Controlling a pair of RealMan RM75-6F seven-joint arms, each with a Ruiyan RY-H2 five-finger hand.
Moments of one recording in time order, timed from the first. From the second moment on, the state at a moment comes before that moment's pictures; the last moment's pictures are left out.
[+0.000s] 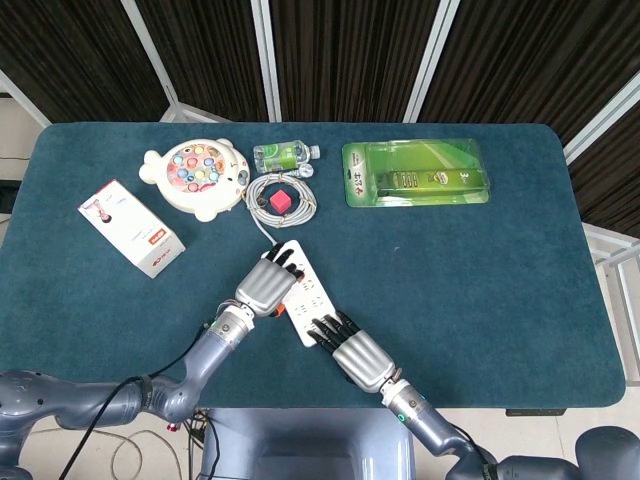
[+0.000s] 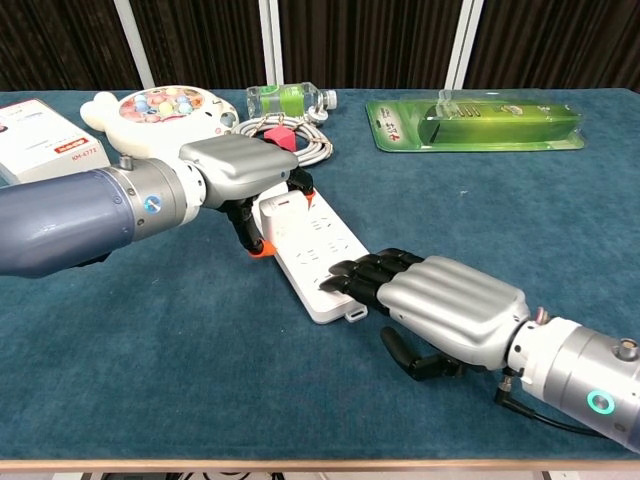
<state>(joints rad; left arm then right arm) -0.97 -1.71 -0.14 -1.44 0.92 0.92 0.70 0.55 -1.74 0.00 -1.46 -1.46 0.98 -0.47</state>
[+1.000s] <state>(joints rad) -0.95 -1.76 -0.14 -1.41 0.97 0.97 0.69 0.55 -1.75 -0.01 -1.46 -1.45 0.99 -0.47</state>
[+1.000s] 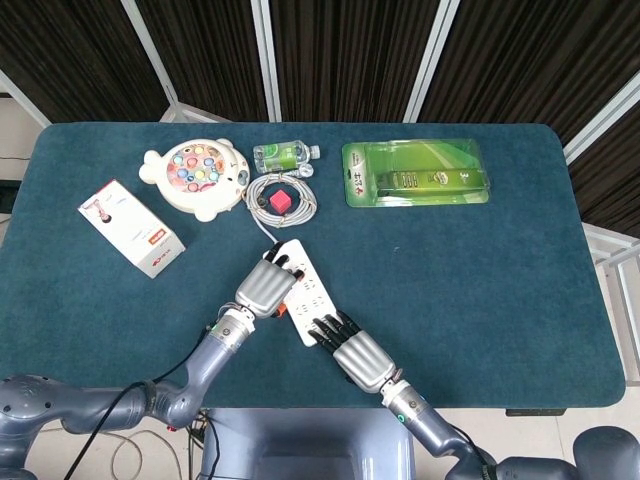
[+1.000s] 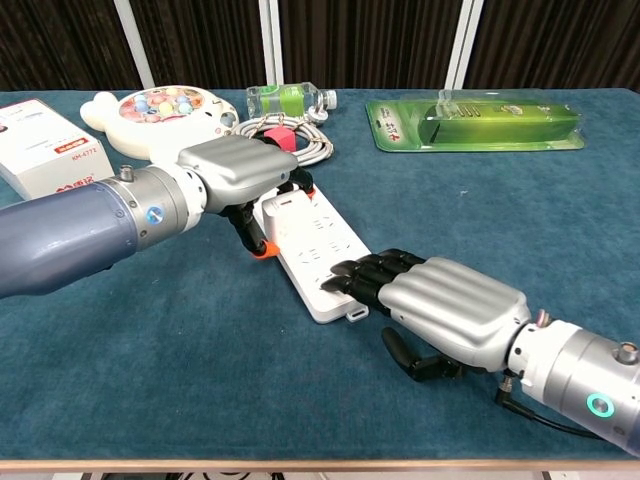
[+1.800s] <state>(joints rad) -0.93 -1.78 -0.15 -1.37 1.06 1.01 0.63 0.55 -1.76 -0.03 -1.45 -1.45 0.98 -0.48</state>
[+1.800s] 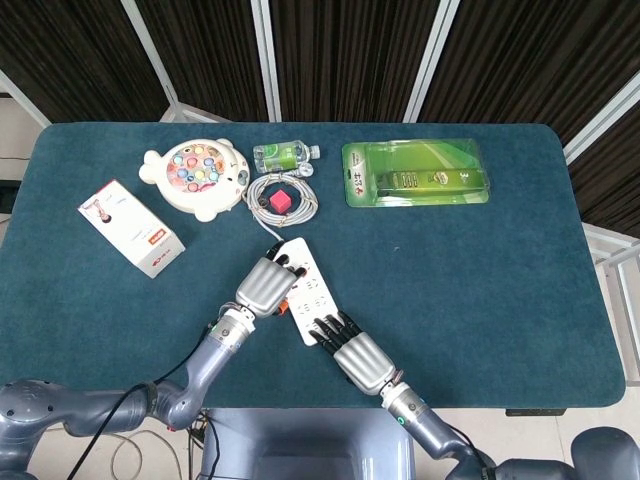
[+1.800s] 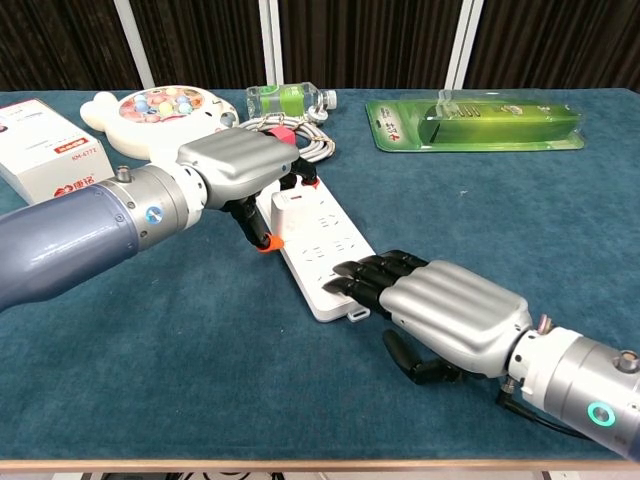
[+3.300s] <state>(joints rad) -0.92 -1.77 -0.17 -1.42 1.09 1.00 0.62 0.55 -1.79 -0.04 -1.44 -1.45 0.98 -0.50</state>
